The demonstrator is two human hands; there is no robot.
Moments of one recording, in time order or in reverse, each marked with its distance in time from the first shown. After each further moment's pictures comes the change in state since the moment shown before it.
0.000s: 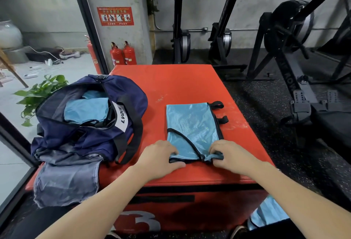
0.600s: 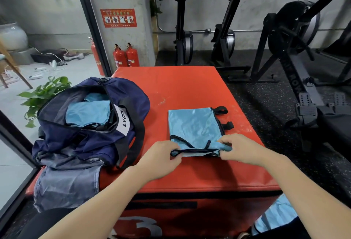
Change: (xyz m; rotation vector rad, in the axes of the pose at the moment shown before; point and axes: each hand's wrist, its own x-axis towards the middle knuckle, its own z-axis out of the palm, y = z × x) left_hand 0.007 0.005 -0.015 -0.282 0.096 -0.002; right_hand 0.008 -0.009 -0.045 0.356 -0.060 0.208
